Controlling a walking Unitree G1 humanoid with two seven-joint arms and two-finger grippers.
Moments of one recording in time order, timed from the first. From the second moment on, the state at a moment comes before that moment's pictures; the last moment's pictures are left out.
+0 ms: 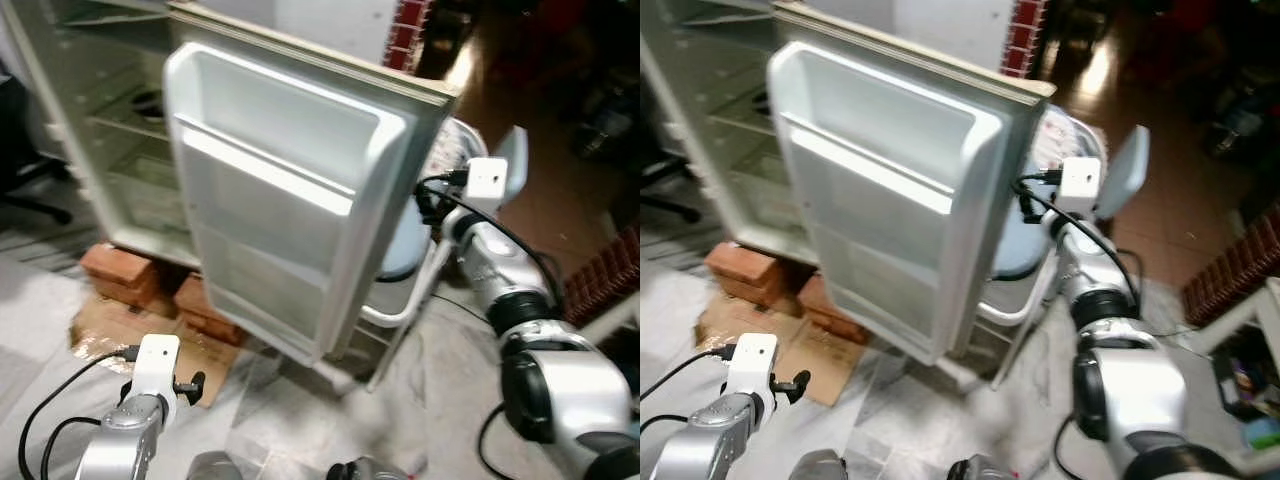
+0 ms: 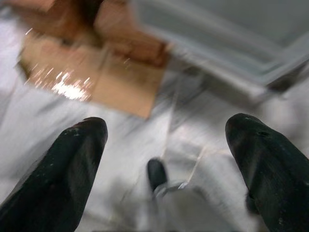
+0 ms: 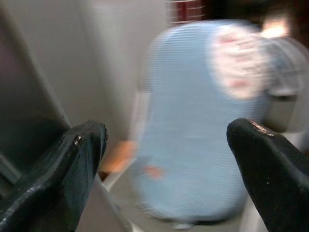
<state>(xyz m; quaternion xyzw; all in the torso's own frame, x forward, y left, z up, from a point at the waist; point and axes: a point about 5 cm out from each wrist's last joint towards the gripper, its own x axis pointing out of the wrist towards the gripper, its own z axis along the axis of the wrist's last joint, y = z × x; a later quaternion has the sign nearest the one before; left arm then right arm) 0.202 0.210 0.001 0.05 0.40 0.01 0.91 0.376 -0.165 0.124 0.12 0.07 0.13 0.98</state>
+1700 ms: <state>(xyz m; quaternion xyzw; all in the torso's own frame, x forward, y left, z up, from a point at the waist) 0.184 0.220 -0.015 0.02 0.43 0.05 0.90 0.371 -0.091 0.155 0.05 0.00 0.34 0.94</state>
